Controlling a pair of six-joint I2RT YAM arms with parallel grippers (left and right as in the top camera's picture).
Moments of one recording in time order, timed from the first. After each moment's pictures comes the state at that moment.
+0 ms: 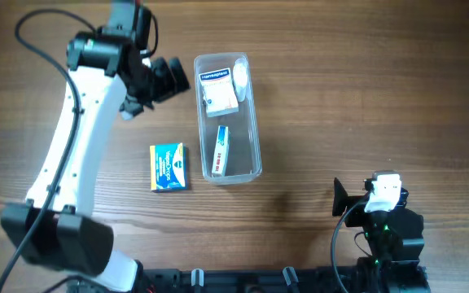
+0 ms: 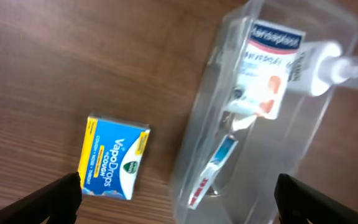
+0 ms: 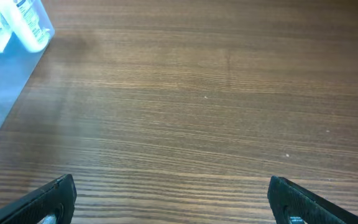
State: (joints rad) left arm -0.18 1.71 1.70 -1.28 0.09 -0.59; right arm 0.03 0.01 0.17 -0.64 -0.02 -0.01
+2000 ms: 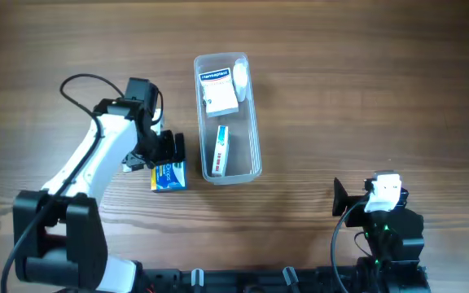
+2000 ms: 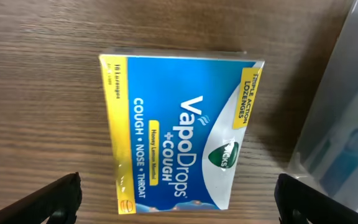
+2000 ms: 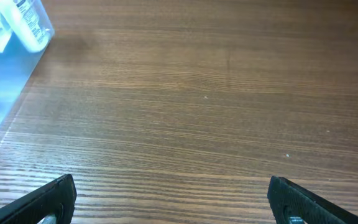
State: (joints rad) left arm -0.14 1.65 1.08 -0.99 0.10 -0.28; right arm 0.03 0.01 0.17 -0.64 -0.02 -0.01
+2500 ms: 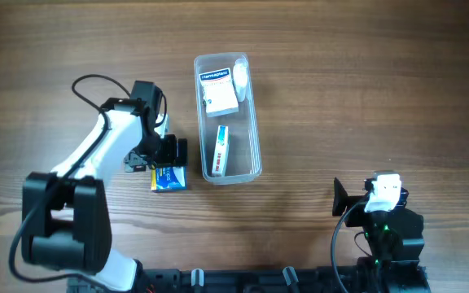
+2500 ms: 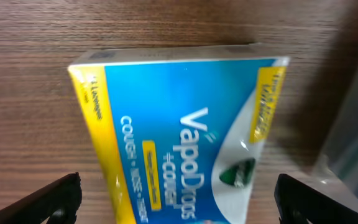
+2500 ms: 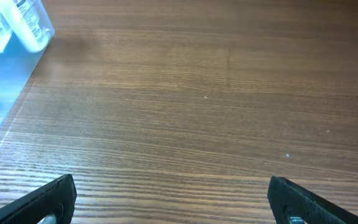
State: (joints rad) left arm -0.15 1.74 1.07 -0.96 0.11 -0.20; right arm 0.03 0.01 0.17 -0.64 -0.02 -0.01
